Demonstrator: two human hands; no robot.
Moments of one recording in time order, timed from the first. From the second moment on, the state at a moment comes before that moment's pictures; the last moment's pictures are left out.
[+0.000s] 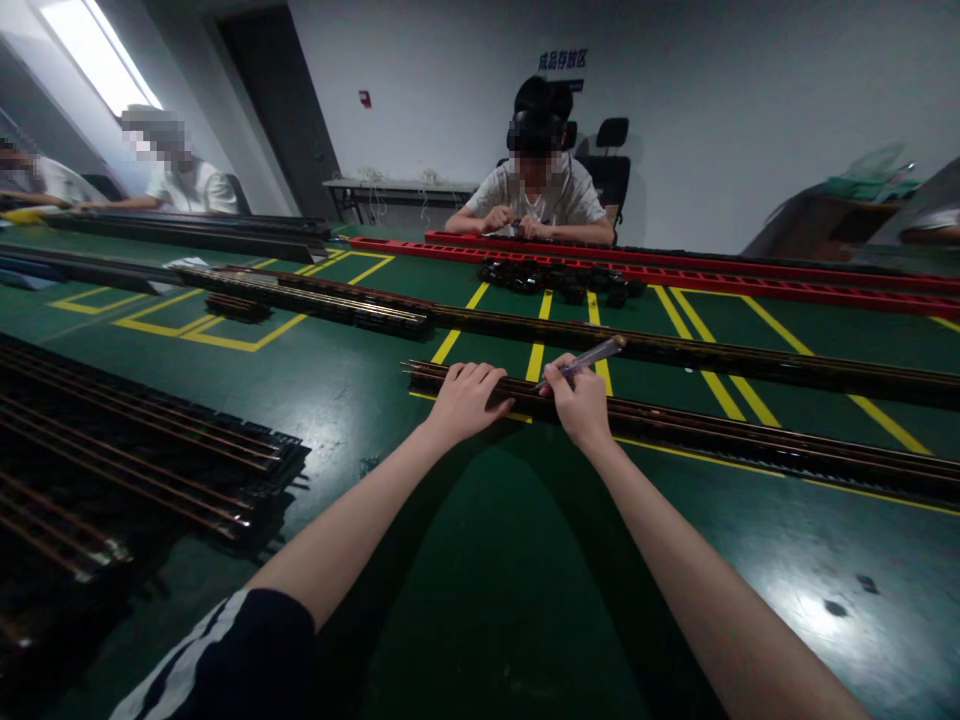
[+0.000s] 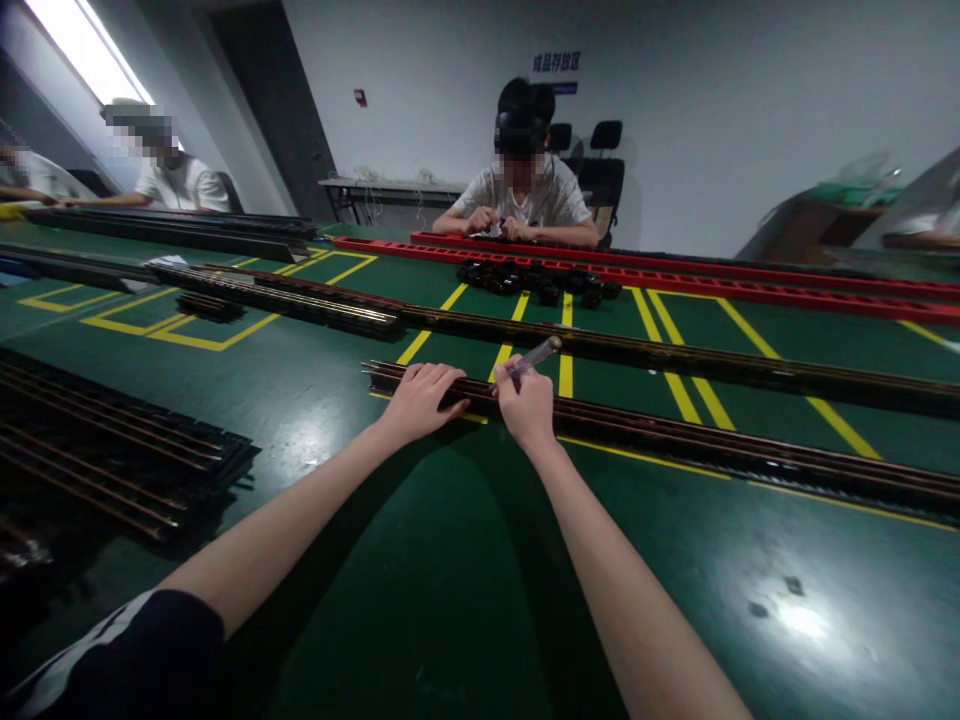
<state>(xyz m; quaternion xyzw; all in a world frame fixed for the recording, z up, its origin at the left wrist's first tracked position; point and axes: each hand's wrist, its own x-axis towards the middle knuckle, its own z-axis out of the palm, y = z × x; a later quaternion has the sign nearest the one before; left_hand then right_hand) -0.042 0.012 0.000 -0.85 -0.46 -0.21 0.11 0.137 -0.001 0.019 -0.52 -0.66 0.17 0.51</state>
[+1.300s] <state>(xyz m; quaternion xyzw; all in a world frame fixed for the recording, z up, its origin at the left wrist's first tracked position) -0.037 0.008 0.003 -0.85 -0.48 -0.22 0.09 0.136 -0.001 0.020 -0.52 -0.66 0.17 0.52</state>
